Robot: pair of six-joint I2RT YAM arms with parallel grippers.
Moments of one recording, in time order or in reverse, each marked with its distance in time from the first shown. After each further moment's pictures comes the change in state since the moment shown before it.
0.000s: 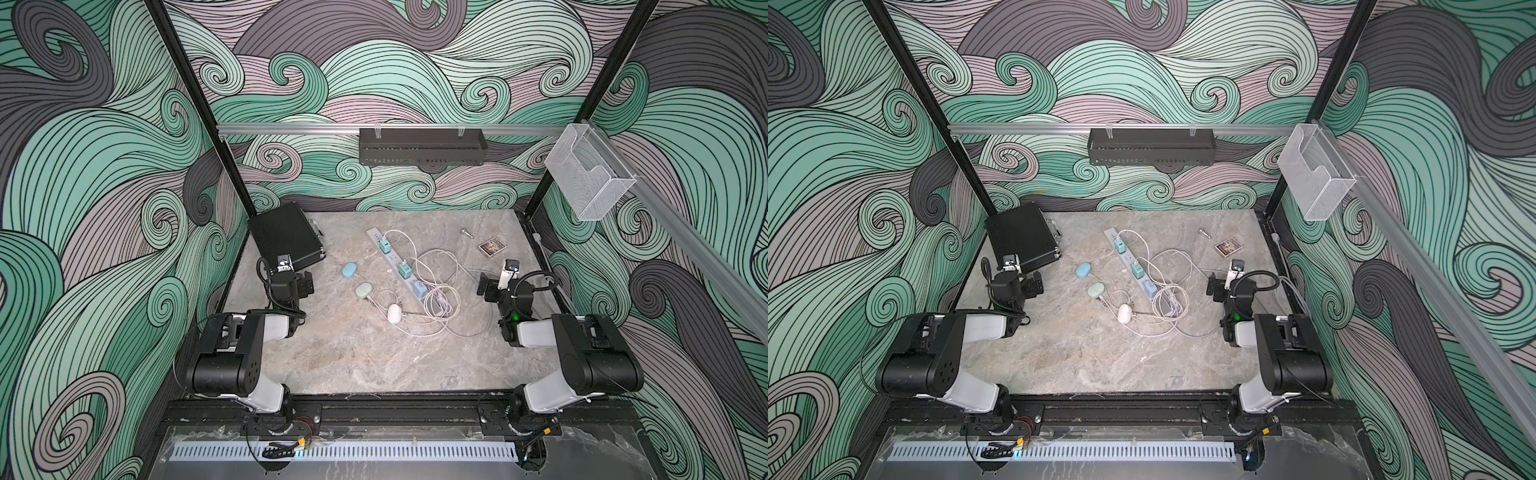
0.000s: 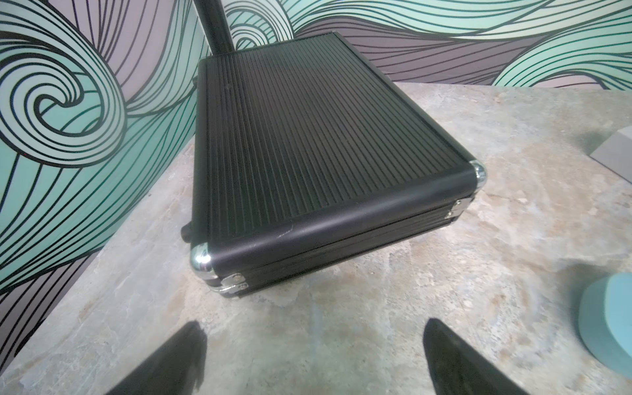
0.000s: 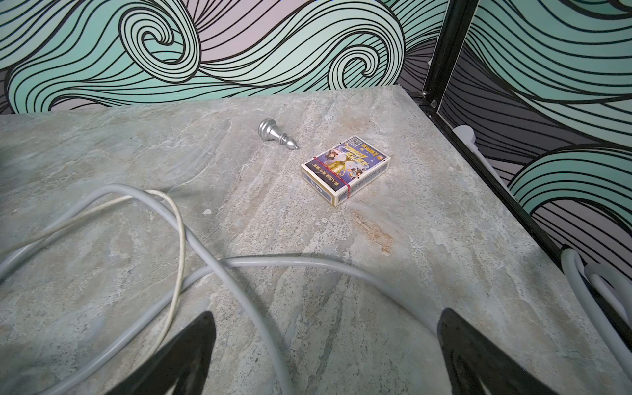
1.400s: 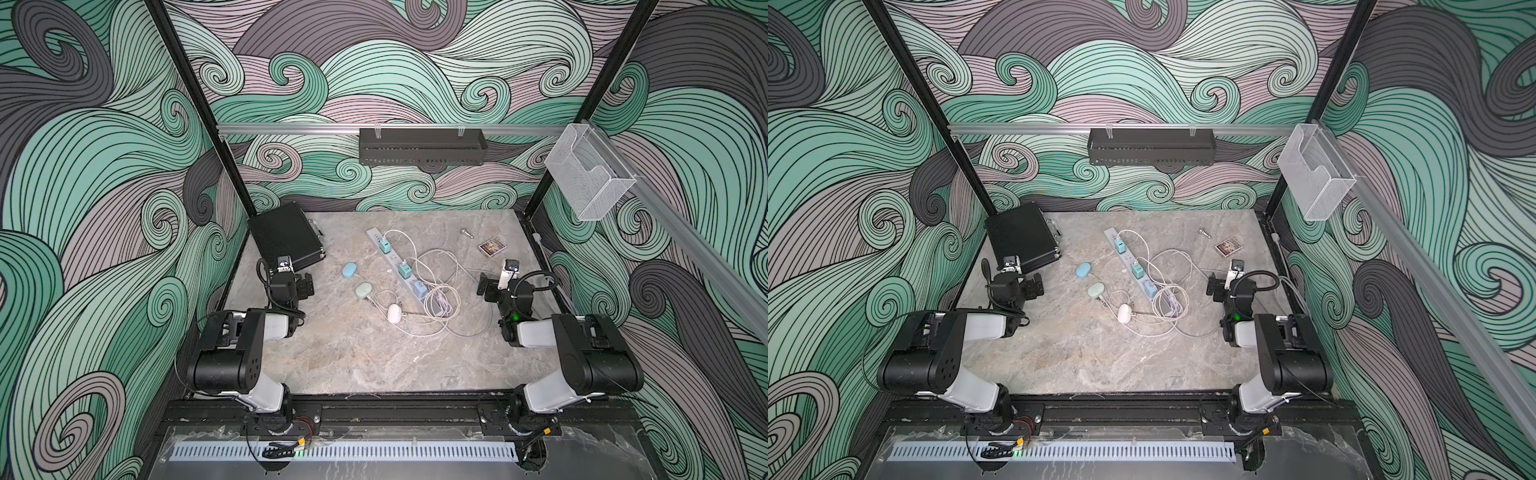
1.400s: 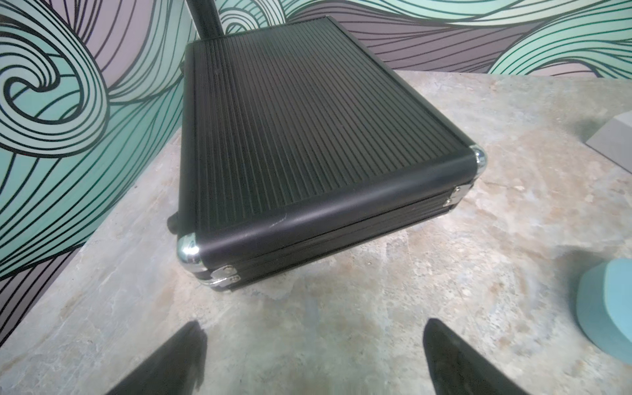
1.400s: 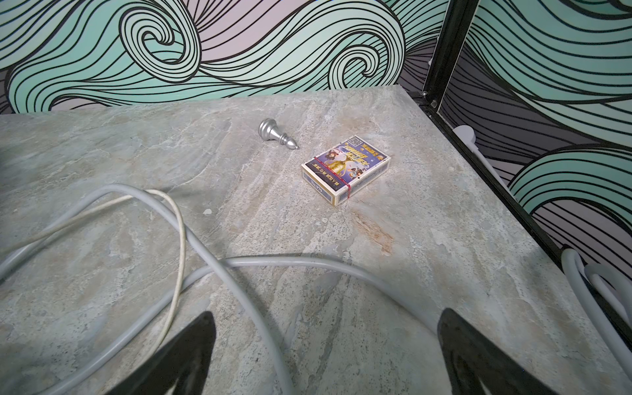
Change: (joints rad) left arm 0.019 0.018 -0.003 -0.006 0.045 0.000; right arm 0.001 0.000 0.000 0.000 0.000 0.000
